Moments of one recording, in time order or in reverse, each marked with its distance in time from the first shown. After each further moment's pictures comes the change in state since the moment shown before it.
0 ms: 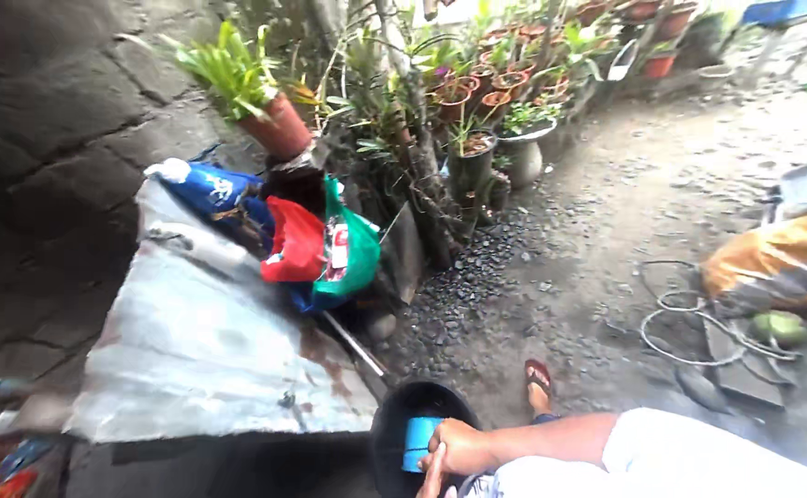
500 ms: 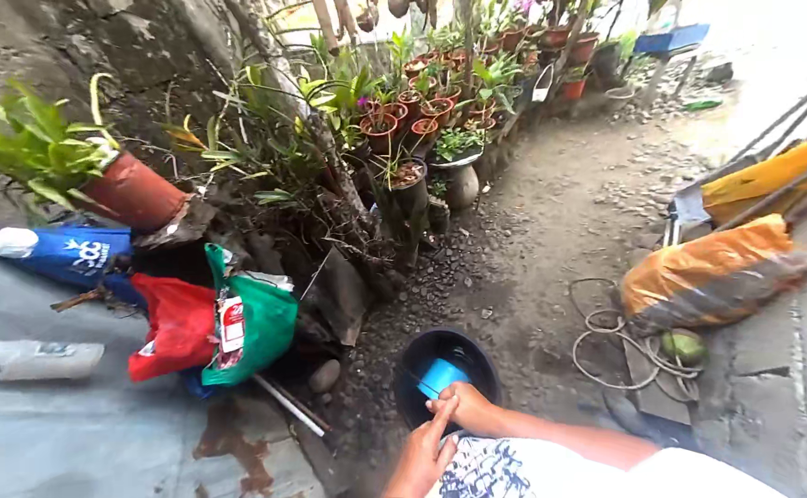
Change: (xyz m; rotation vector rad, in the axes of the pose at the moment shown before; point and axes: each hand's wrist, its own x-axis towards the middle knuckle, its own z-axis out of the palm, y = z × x) left_hand 0.279 0.182 0.160 0.118 -0.425 0.324; right_hand -0.159 0.190 -0.247 0.269 0.499 0.107
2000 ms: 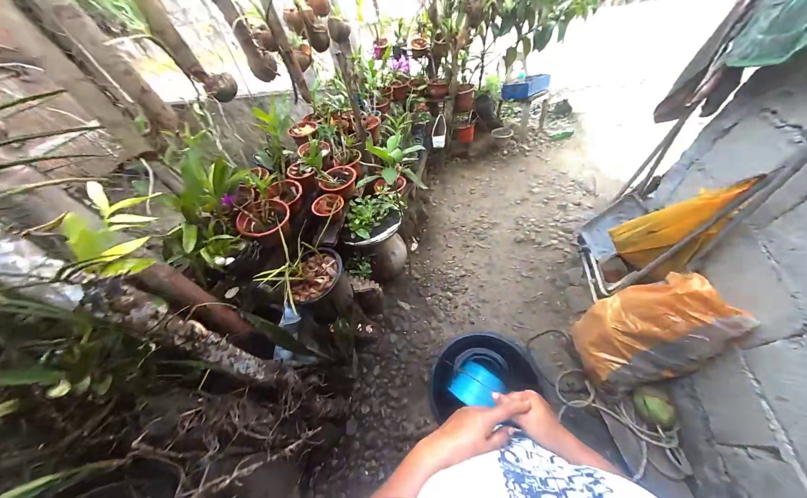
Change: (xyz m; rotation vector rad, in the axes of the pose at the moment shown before) left_hand 0.614 0.056 -0.040 -0.006 -0.767 0.546; right_hand 0.114 0.122 -0.443 0.250 0.827 0.261
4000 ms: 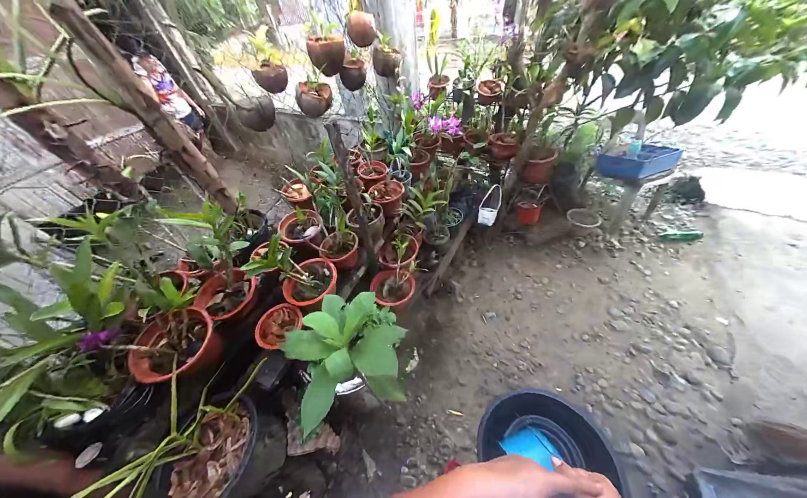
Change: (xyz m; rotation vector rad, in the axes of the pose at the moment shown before) left_hand 0.610 -0.240 -0.481 -0.001 -0.044 0.006; right_hand 0.675 -0.104 -0.412 -0.036 -0.047 0.171
